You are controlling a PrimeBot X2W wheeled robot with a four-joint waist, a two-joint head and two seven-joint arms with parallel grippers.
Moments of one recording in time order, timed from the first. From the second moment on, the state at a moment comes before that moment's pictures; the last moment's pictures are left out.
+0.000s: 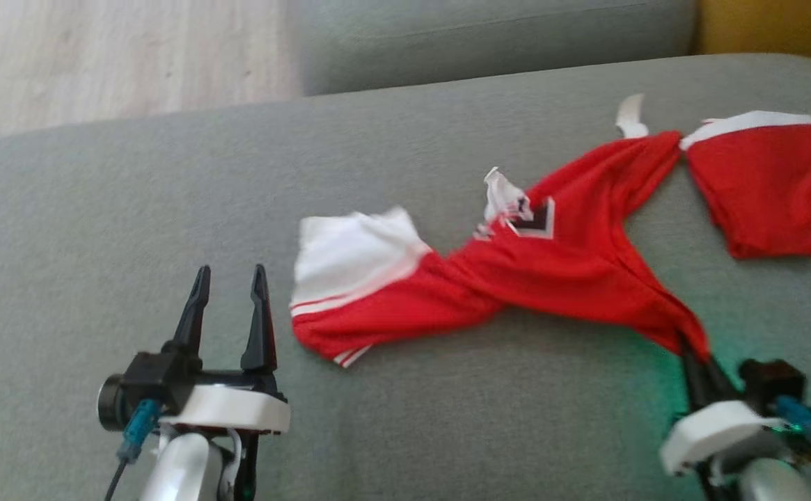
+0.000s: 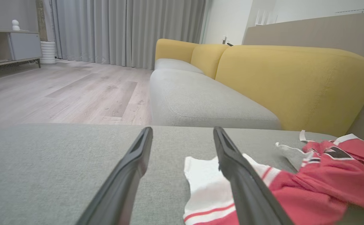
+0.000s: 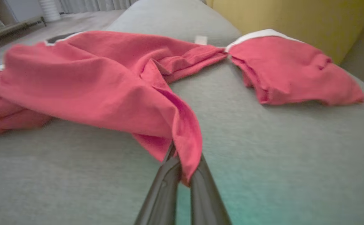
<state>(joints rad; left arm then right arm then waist) -0.16 0.06 -0.20 0.31 -0.27 -0.01 -0.25 -0.08 -0.10 -0.01 0.51 0.06 0.13 -0.20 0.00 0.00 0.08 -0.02</state>
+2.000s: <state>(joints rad) -0.20 0.05 -0.29 0.35 -0.31 0.00 -0.25 -0.66 -0.07 0.38 0.78 0.31 0.13 -0.24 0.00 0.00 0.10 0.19</state>
